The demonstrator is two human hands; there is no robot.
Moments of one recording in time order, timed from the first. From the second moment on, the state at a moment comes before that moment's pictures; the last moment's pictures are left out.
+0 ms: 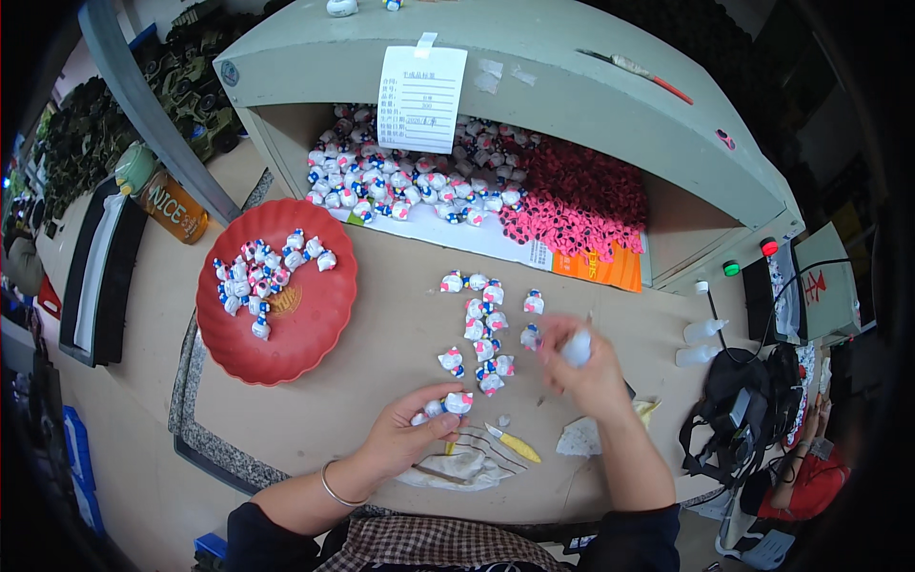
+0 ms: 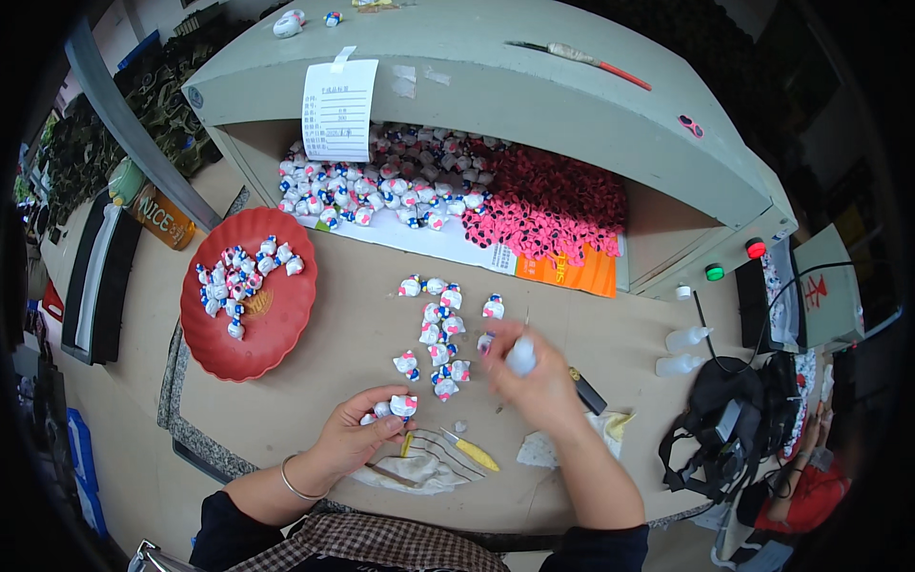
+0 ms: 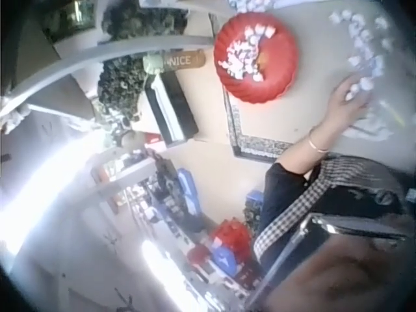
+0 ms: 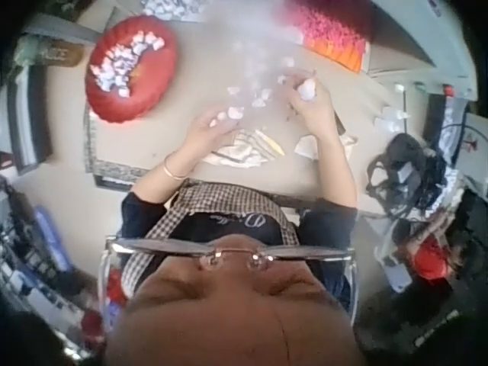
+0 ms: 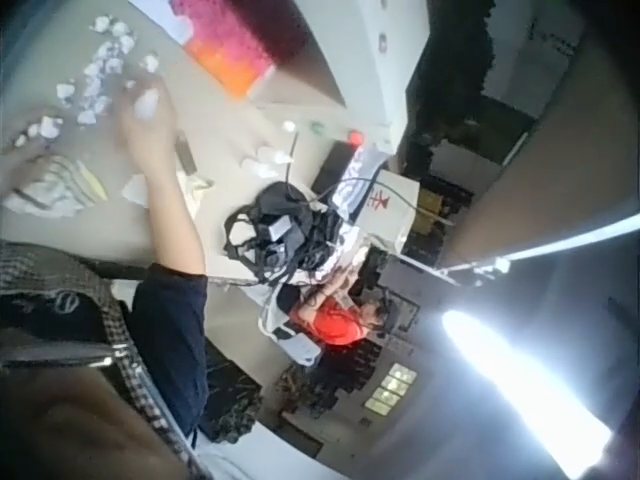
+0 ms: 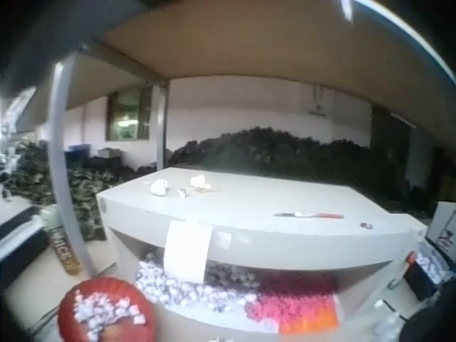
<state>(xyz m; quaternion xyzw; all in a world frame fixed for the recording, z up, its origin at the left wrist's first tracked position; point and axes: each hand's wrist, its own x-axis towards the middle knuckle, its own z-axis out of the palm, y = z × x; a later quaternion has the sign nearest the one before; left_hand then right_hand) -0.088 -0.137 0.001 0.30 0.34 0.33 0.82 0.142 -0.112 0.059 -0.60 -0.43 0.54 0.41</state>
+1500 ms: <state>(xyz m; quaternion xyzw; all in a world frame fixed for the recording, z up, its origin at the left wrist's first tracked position) -0.079 -0.133 0.013 0.47 0.36 0.29 0.75 0.092 -0.163 0.032 -0.58 -0.40 0.60 0.38</state>
